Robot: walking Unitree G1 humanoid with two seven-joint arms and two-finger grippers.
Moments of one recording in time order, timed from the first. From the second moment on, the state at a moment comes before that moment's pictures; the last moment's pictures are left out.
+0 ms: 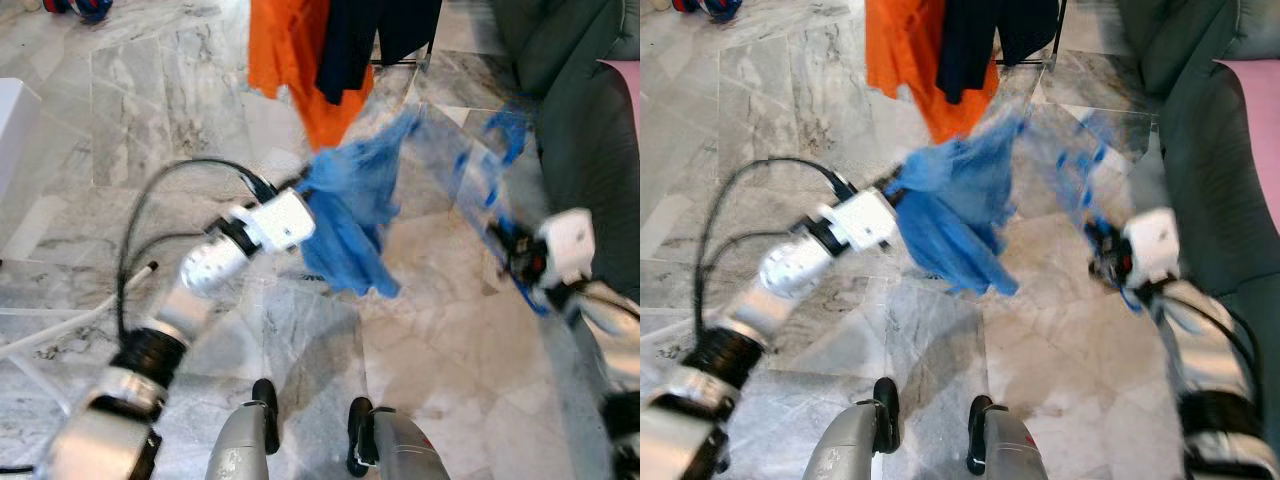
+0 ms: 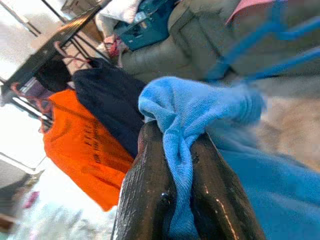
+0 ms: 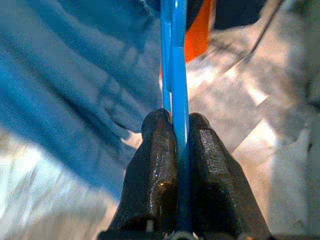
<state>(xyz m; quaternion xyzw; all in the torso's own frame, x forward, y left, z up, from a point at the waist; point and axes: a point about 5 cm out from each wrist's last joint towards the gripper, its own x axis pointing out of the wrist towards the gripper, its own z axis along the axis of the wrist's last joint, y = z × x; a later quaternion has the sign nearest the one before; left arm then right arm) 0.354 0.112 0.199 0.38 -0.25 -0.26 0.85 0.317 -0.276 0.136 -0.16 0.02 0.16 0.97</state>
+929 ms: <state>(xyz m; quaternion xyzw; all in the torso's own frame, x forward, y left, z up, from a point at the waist) 0.363 0.122 0.219 0.43 -0.29 -0.26 0.81 0.279 -0.249 0.111 -0.12 0.13 0.38 0.91</state>
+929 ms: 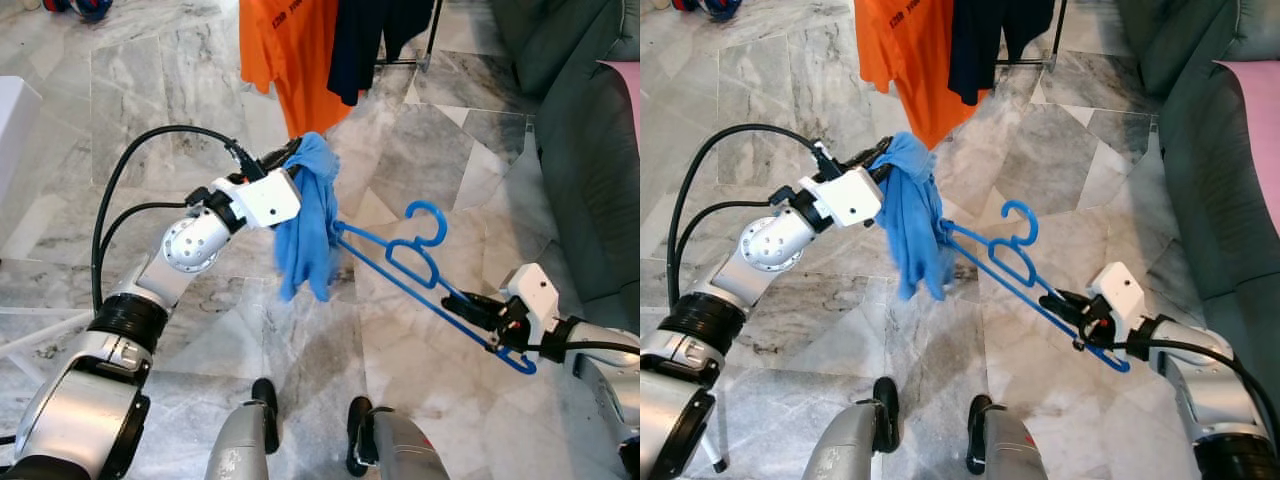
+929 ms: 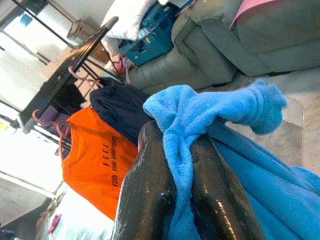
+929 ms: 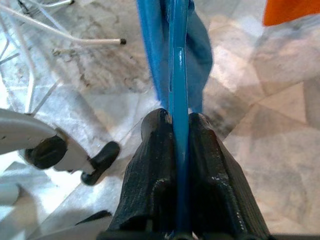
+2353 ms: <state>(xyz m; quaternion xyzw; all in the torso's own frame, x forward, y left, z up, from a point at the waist) 0.364 0.124 0.223 0.43 -0.30 -0.27 0.81 0.283 -0.221 0.125 -0.12 0.11 0.42 0.89</state>
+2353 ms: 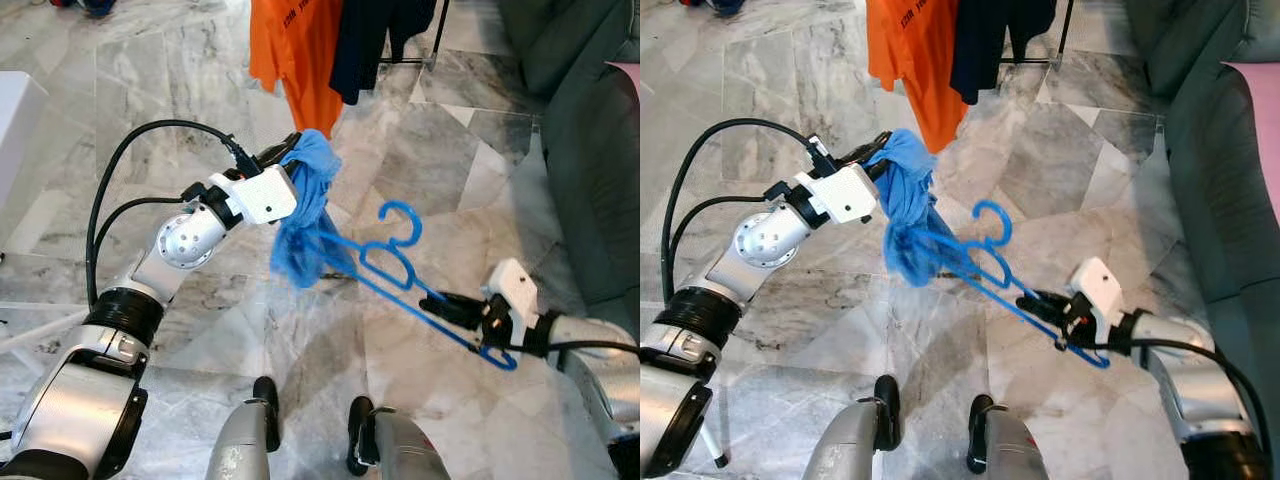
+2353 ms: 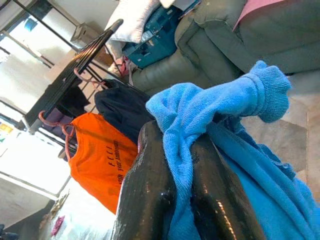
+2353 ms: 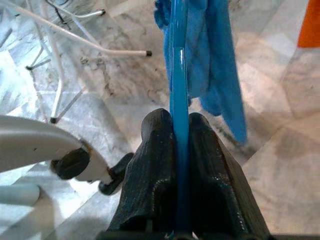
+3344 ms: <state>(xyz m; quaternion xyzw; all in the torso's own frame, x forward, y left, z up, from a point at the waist) 0.364 0.124 0.214 0.41 -0.28 -0.27 0.82 0.292 -0.223 0.104 -0.16 0.14 0.38 0.90</state>
